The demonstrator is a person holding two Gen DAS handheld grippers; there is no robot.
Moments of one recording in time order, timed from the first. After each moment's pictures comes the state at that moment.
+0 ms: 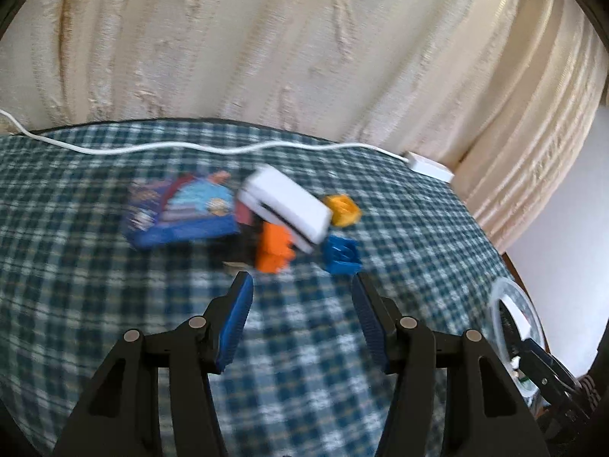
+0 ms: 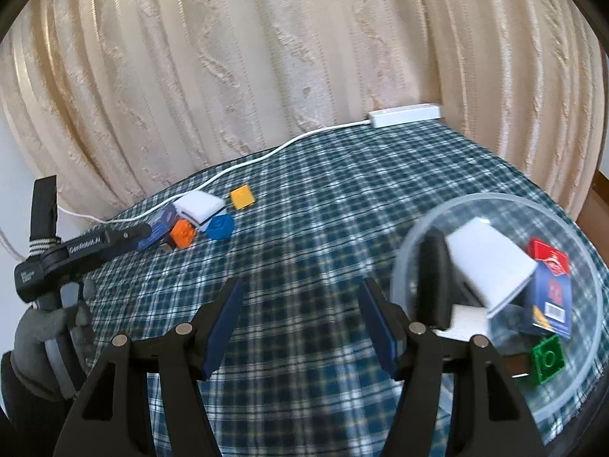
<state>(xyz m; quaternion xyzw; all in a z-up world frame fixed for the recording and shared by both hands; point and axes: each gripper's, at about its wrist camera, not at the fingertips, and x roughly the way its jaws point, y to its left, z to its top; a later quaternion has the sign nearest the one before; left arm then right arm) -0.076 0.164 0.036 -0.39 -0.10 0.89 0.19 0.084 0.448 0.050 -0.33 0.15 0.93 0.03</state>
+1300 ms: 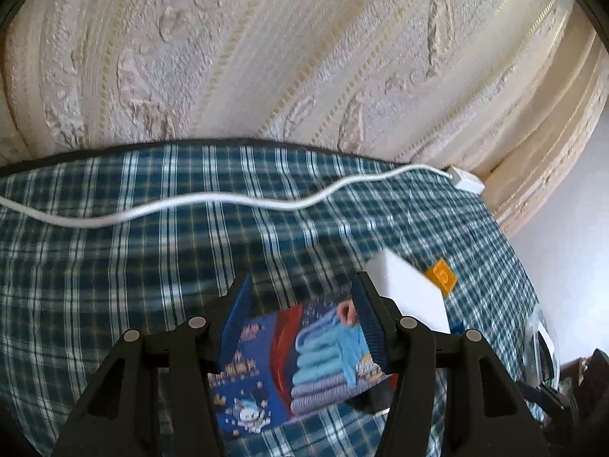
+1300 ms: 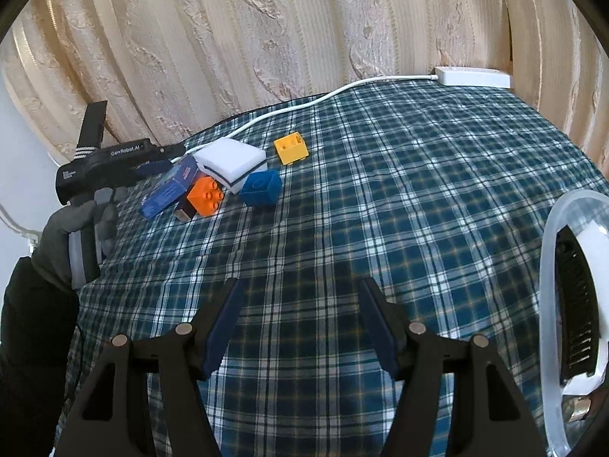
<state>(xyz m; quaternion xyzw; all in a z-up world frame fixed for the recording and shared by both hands) -0.223 0.115 0.006 -0.44 -0.08 0.86 0.24 0.004 0.392 0.014 -0.41 0.14 0.90 -0.03</state>
